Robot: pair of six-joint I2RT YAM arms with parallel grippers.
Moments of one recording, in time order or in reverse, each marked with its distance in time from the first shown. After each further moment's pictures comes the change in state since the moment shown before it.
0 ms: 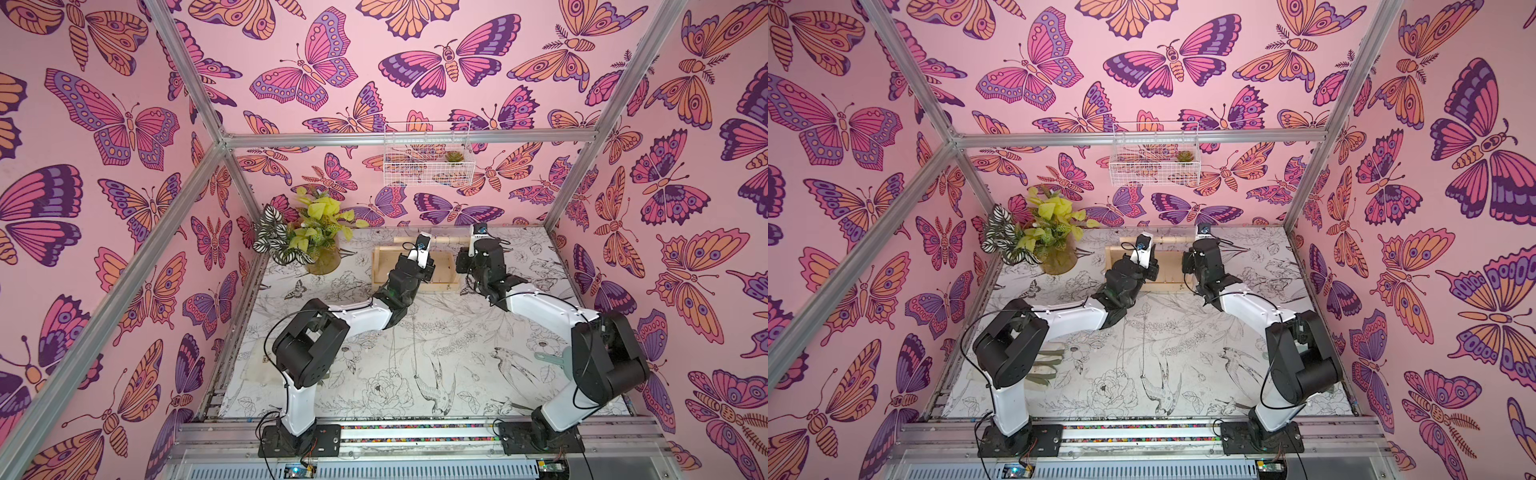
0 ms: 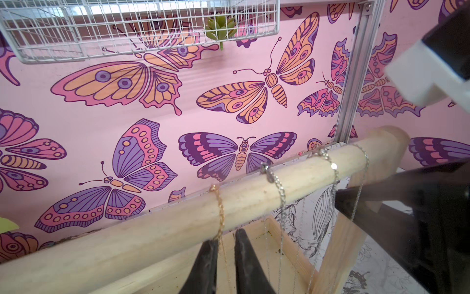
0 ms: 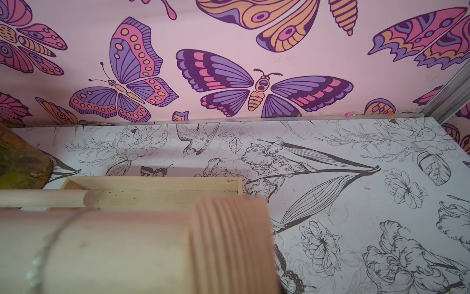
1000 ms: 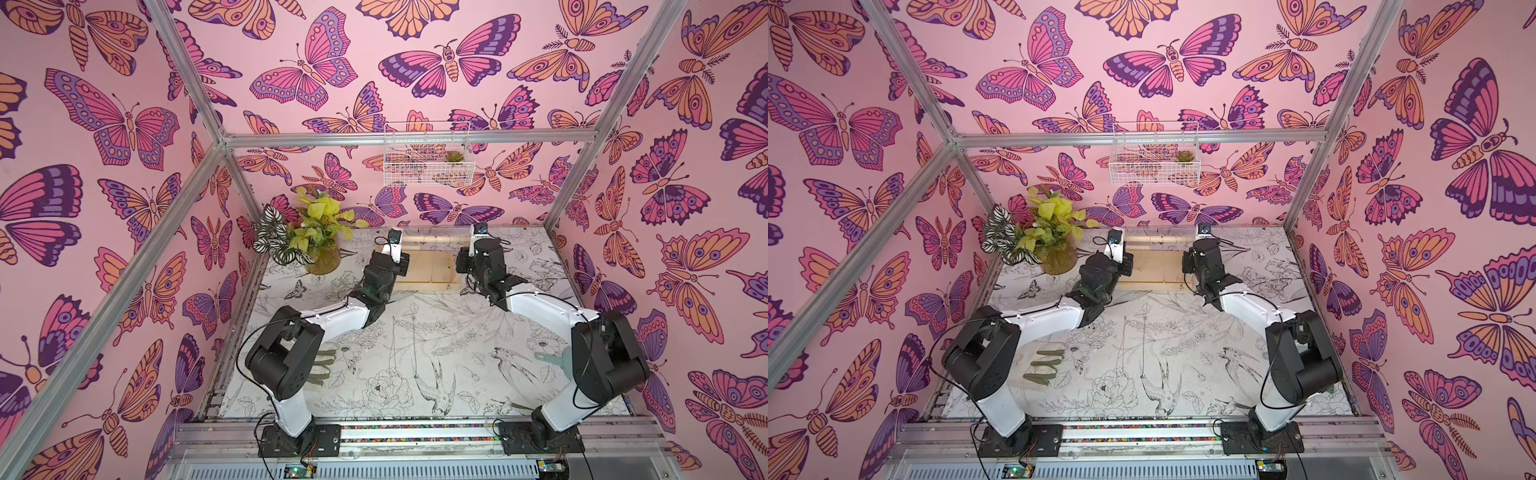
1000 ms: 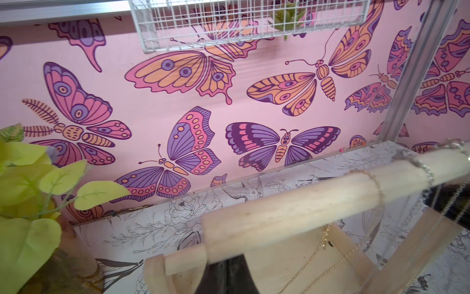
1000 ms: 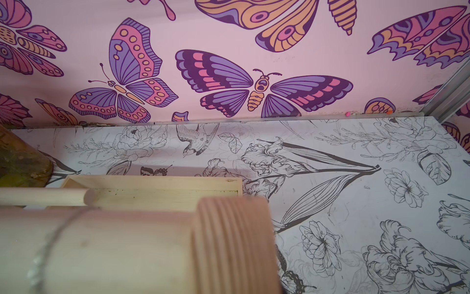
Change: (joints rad) left arm 0.140 -0.184 -0.149 -0.075 0.004 -0.012; right arm -0.004 0.000 0.000 0.000 0.000 0.011
